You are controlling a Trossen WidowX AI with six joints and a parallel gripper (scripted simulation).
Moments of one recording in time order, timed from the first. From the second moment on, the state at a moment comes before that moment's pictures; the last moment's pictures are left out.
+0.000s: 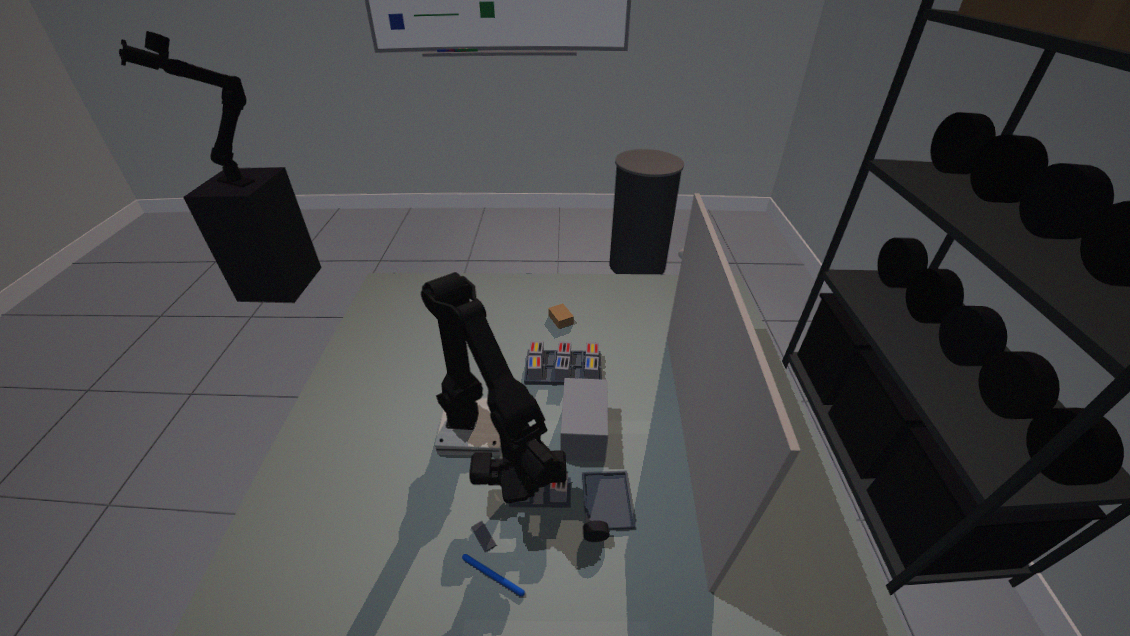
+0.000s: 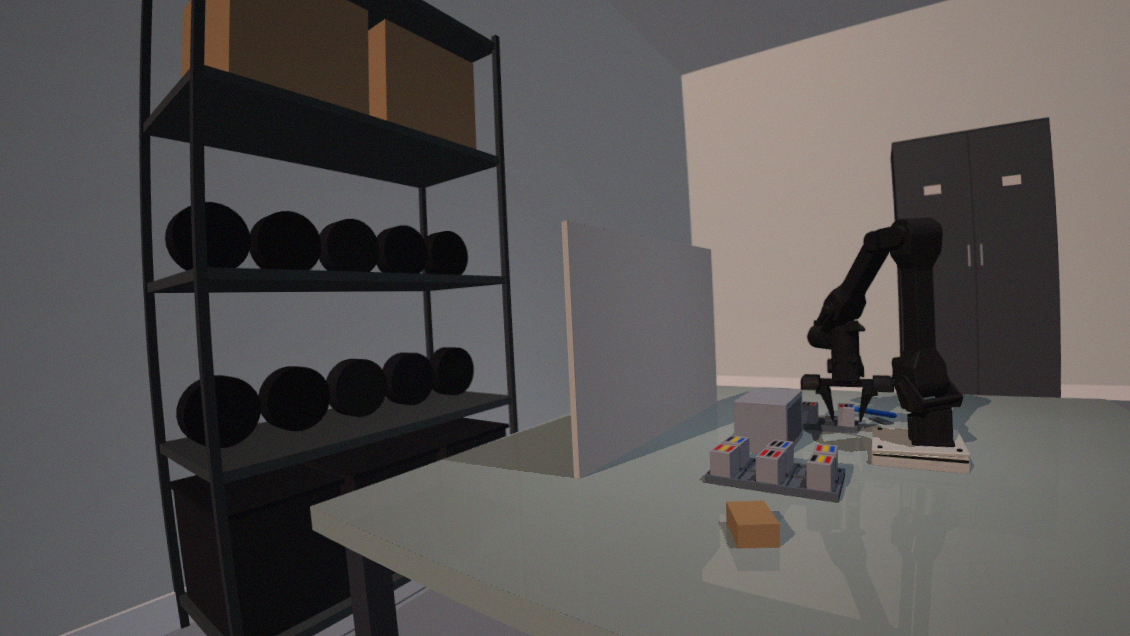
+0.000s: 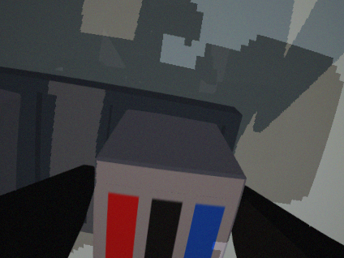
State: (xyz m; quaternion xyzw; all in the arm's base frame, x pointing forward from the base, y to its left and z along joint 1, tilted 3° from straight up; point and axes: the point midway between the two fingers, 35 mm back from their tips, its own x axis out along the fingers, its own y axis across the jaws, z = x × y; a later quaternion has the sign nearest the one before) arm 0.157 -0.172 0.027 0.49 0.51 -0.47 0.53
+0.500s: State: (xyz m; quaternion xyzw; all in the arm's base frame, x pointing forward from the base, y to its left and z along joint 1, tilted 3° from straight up) arm 0.157 -0.172 0.027 0.49 0.51 -0.47 0.53
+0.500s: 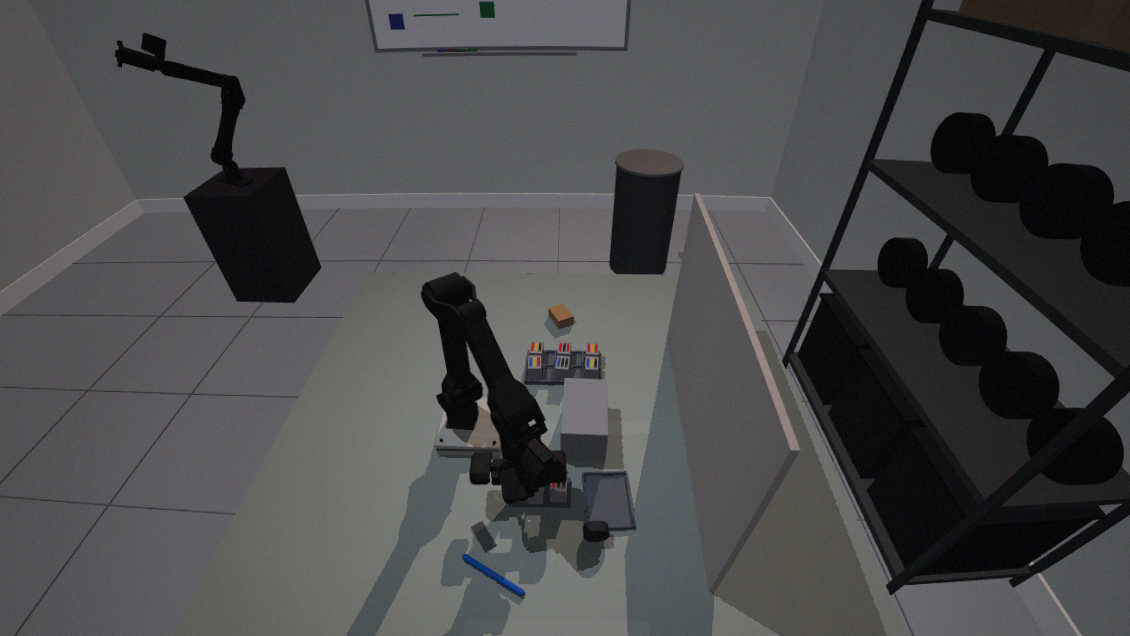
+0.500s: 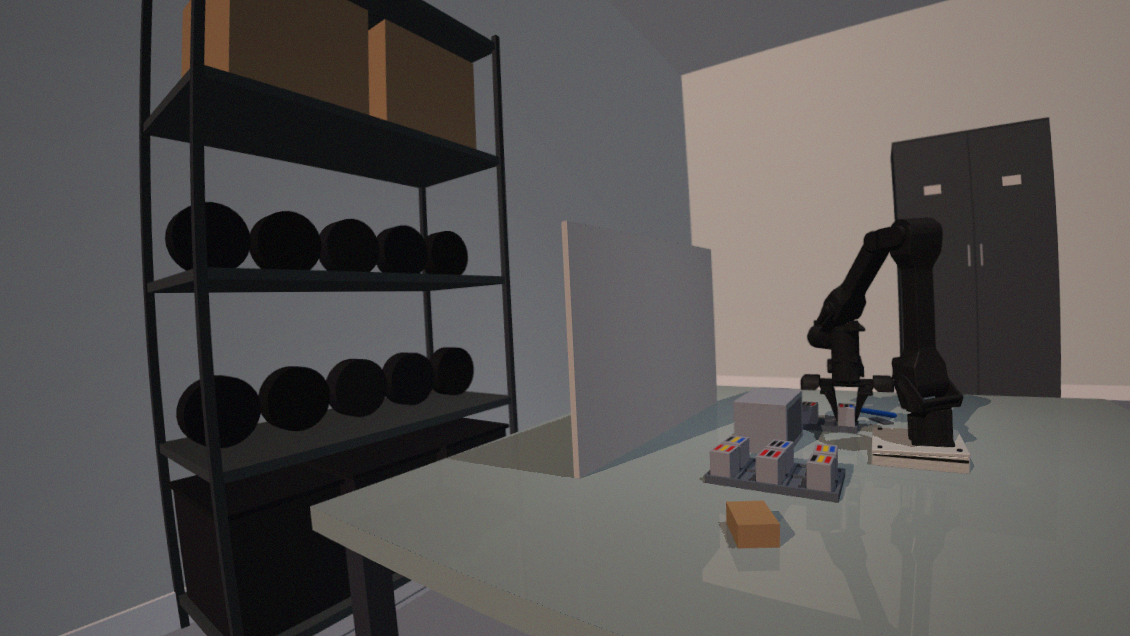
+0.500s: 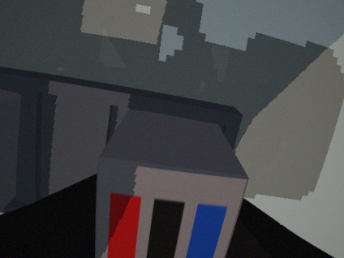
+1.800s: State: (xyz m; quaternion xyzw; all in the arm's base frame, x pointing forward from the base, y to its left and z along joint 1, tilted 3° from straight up) arm 0.157 -0.179 0.136 0.50 0.50 -0.47 0.53
